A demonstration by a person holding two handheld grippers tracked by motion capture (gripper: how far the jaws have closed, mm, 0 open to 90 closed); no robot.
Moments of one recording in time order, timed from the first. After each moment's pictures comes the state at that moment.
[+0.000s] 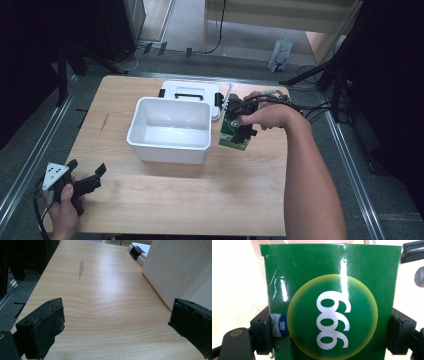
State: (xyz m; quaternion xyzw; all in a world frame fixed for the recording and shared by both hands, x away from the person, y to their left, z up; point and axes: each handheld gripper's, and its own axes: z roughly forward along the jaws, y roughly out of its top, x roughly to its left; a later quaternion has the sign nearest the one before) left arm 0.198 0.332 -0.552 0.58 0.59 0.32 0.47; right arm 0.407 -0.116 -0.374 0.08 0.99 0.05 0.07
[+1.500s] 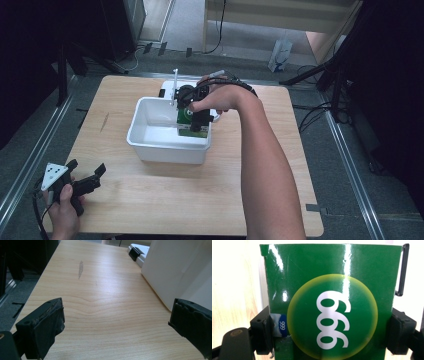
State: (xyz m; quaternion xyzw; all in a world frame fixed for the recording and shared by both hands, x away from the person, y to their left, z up) left arm 0.197 0.333 -0.552 0.57 0.59 0.31 0.47; right arm 0.411 0.004 -0.350 0.01 1.00 0.05 0.08
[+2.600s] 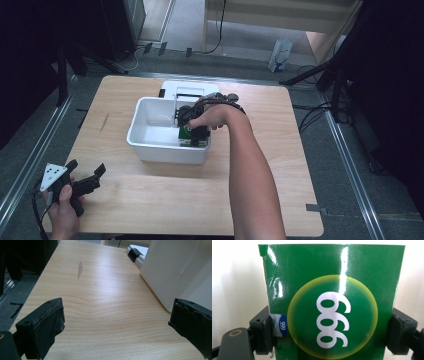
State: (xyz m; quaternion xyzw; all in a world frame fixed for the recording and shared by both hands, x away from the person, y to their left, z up) left arm 0.196 0.333 -0.553 0.57 0.59 0.31 0.48; right arm 0.425 0.011 -0.440 0.00 1.00 0.03 0.05
